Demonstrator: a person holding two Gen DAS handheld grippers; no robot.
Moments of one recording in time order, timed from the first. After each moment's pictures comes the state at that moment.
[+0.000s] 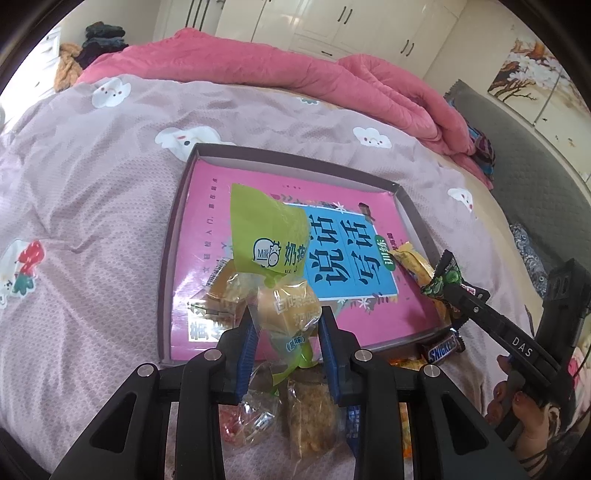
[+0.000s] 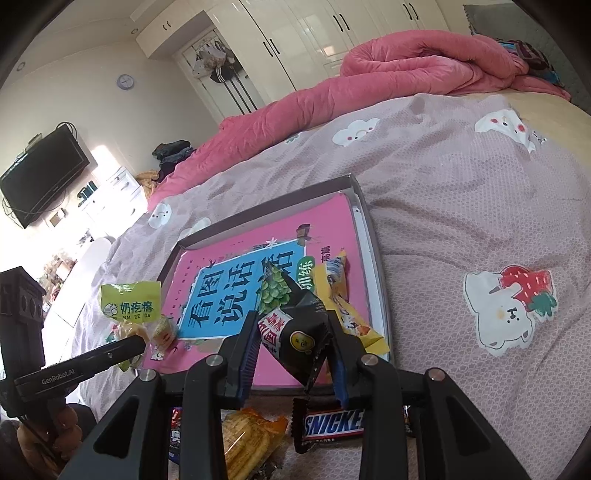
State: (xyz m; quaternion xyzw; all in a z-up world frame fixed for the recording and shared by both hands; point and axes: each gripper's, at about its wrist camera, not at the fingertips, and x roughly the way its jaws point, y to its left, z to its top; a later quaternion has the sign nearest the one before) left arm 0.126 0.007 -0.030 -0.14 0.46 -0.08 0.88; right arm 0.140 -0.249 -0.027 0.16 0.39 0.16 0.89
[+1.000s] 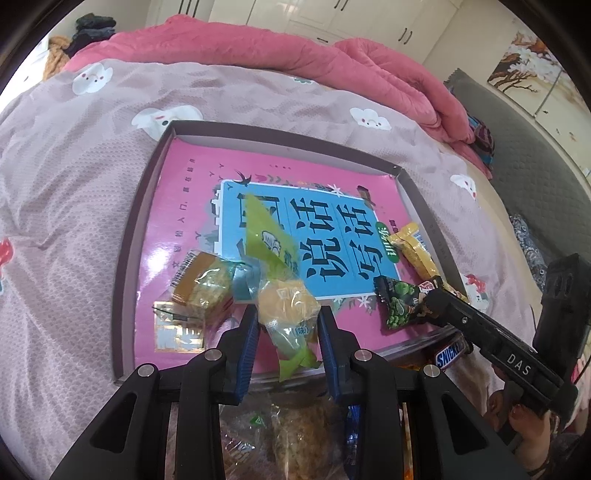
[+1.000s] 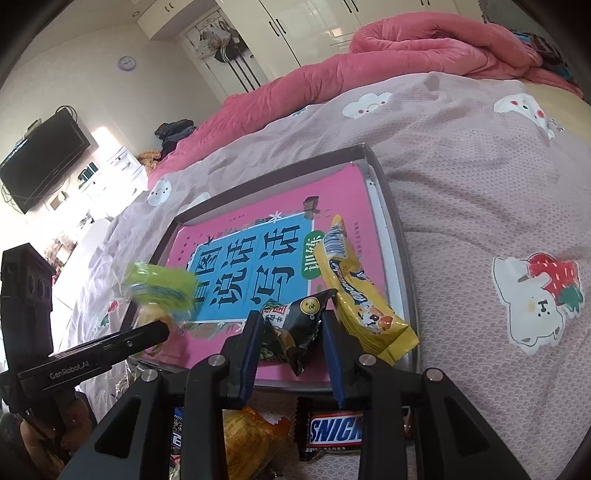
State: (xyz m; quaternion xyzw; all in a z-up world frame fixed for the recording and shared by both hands) left arm 0.150 -0.008 -0.056 -0.14 0.48 -0.10 0.86; right arm 0.151 -0.233 -0.046 0.14 0.43 0.18 0.88
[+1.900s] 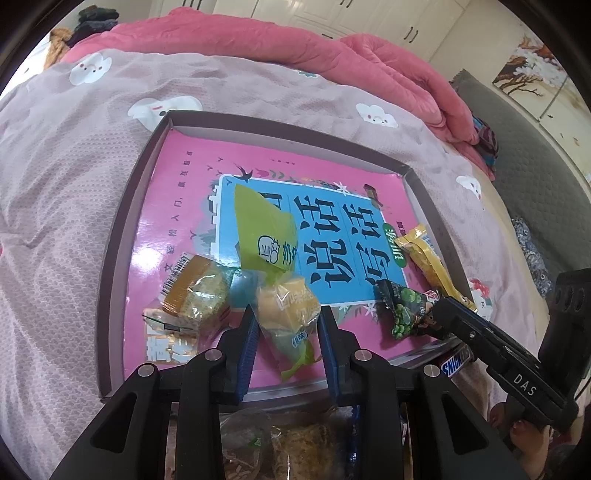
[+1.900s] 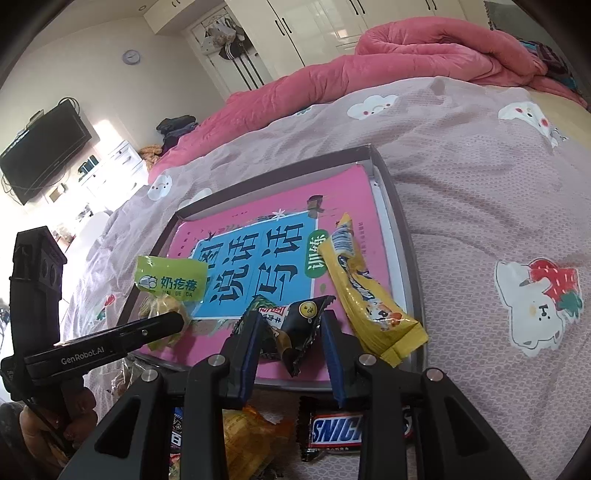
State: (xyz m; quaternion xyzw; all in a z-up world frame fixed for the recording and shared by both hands) left arm 0.161 -0.008 -0.065 -0.15 0.49 -0.09 0.86; right arm 0.150 -0.230 -0.046 0.13 0.42 0.18 0.88
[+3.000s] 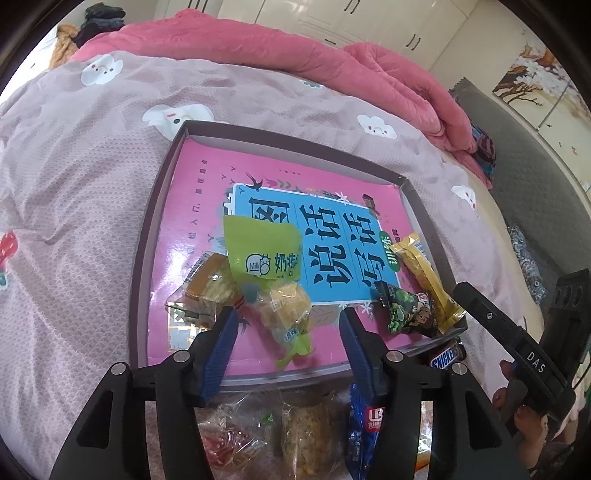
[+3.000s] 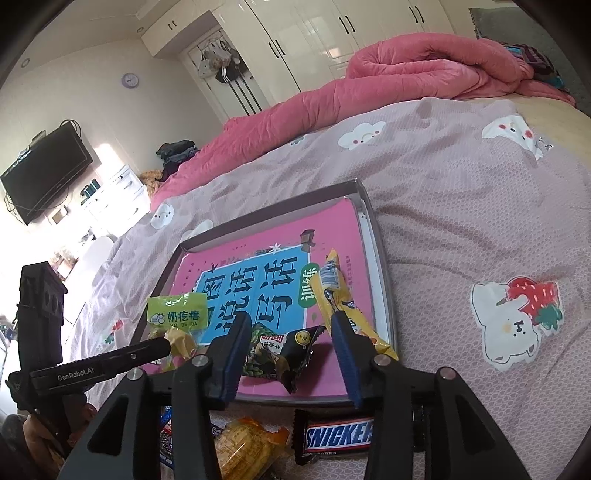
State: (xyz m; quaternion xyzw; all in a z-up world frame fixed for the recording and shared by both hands) left arm 0.144 0.010 -0.048 -0.16 0.48 -0.09 0.86; right arm 0.147 -0.248 -0.024 0.15 0.38 0.17 0.90
